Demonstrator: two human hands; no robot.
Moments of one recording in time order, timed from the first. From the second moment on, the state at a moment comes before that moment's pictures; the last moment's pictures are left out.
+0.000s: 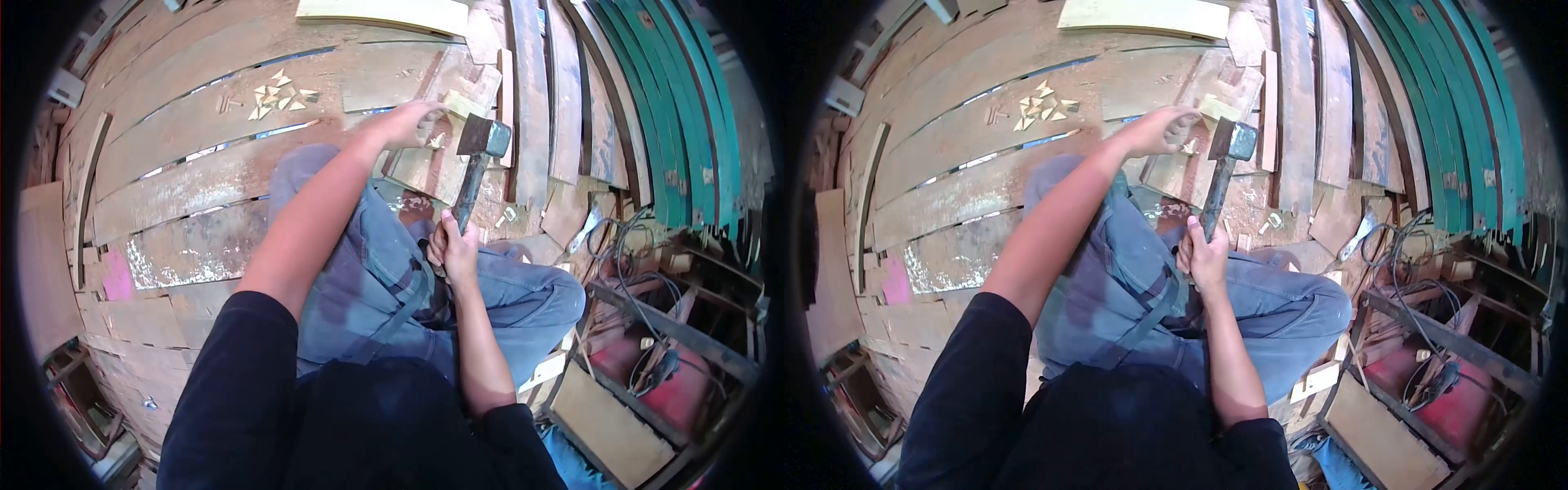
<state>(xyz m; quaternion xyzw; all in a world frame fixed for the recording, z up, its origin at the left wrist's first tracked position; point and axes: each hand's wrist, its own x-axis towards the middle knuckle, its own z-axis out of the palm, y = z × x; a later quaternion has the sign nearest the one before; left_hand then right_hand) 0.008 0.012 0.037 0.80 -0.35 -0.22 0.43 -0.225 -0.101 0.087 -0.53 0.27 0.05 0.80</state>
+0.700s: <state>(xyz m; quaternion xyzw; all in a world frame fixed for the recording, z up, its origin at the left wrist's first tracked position) 0.006 0.008 0.078 0.67 -0.29 -0.27 0.63 -0.217 -0.096 0.109 -0.57 0.26 0.12 0.77</state>
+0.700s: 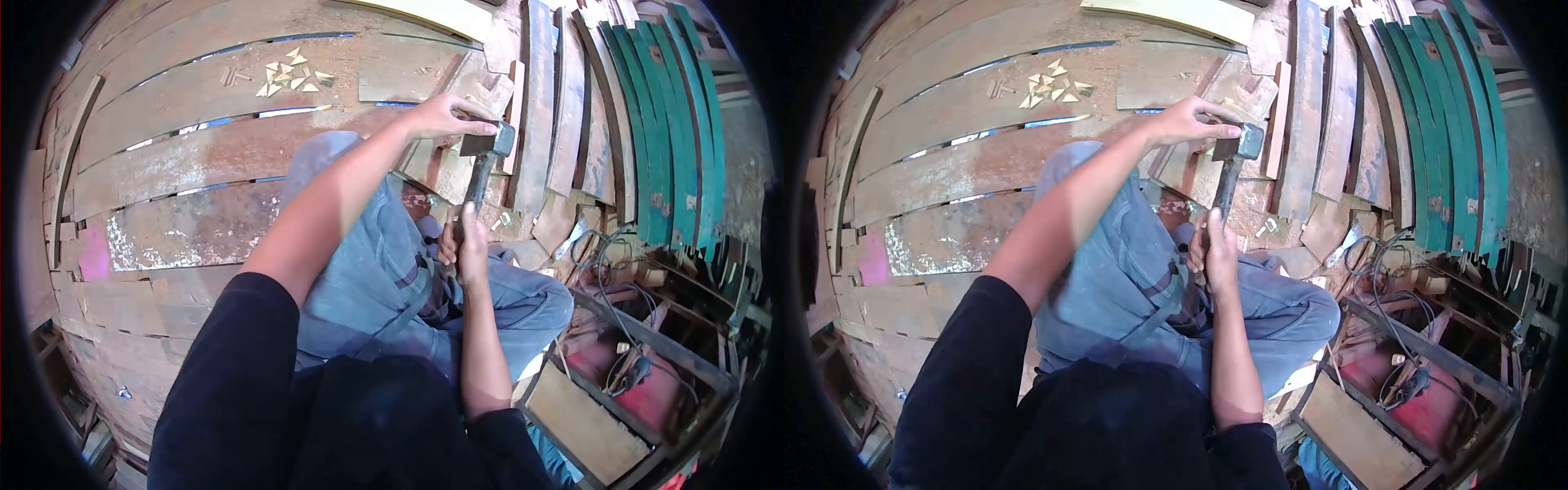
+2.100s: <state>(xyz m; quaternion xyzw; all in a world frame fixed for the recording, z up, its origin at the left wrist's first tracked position) 0.038 0.039 0.070 0.46 0.10 -0.01 0.88 -0.201 -0.081 0.055 -0.63 0.36 0.09 0.68</state>
